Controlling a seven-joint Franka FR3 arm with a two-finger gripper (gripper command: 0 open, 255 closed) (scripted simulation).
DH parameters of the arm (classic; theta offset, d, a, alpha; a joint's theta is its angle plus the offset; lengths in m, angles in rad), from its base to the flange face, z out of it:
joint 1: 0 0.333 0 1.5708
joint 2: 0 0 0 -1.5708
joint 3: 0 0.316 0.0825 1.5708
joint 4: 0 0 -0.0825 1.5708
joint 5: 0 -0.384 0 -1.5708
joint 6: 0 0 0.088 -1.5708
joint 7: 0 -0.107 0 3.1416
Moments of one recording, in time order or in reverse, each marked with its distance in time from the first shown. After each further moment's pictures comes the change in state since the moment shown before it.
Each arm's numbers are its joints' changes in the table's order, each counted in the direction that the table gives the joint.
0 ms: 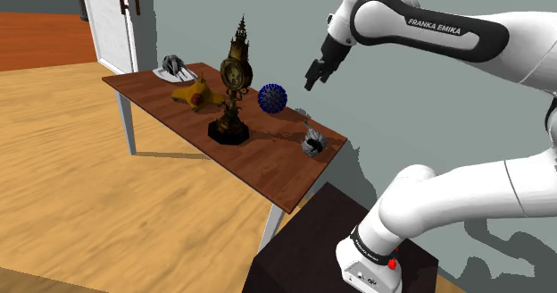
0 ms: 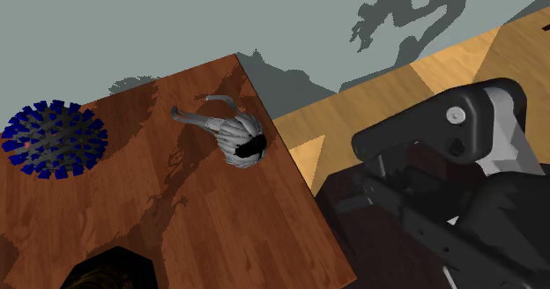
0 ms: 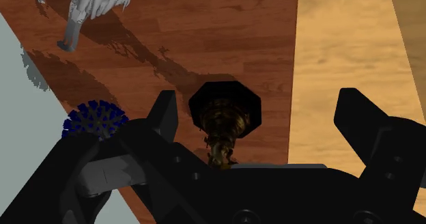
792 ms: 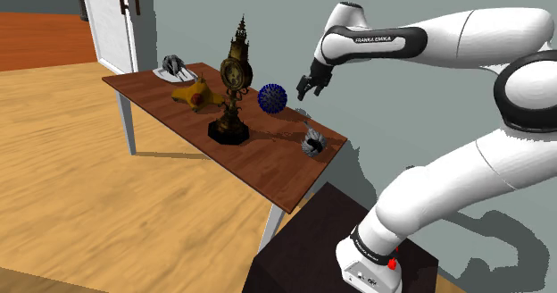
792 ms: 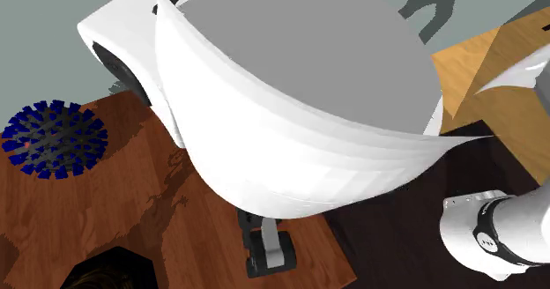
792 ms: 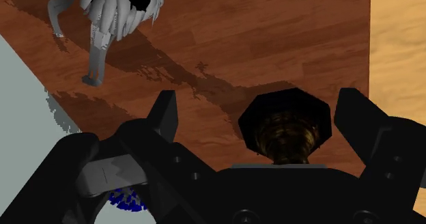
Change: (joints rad) arm -0.090 -0.305 -0.127 0.013 0.023 0.252 -0.016
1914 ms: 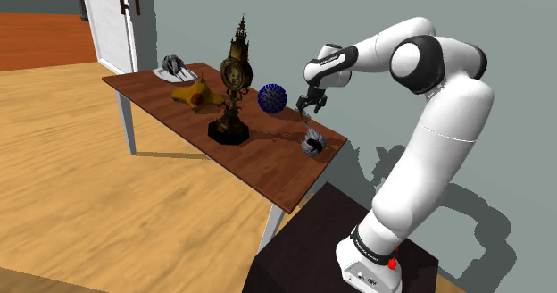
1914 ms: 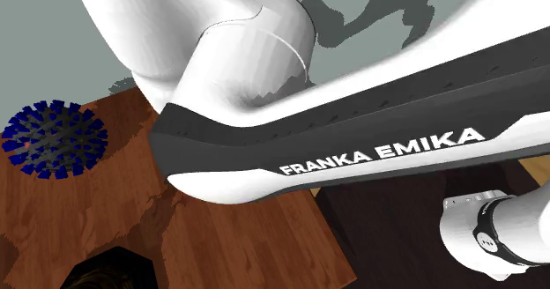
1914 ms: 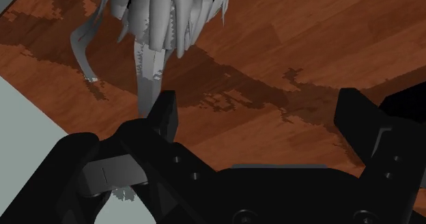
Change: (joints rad) arm -0.116 -0.551 -0.145 0.231 -0.151 0.246 0.057
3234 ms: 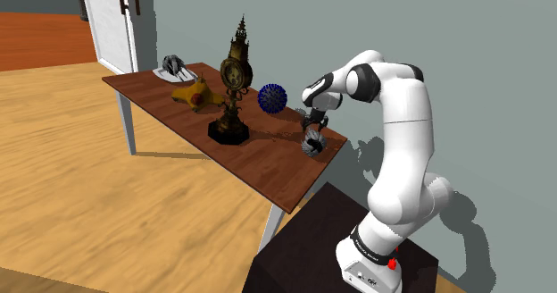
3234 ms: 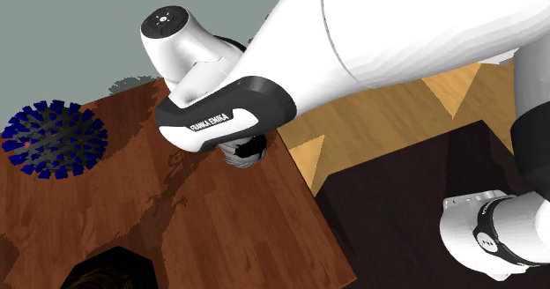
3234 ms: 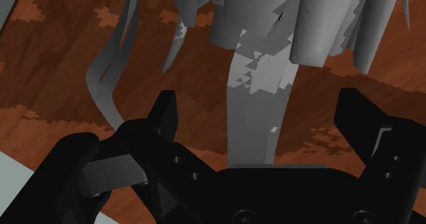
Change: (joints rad) arm -0.192 -0.493 0.012 0.323 -0.195 0.087 0.054
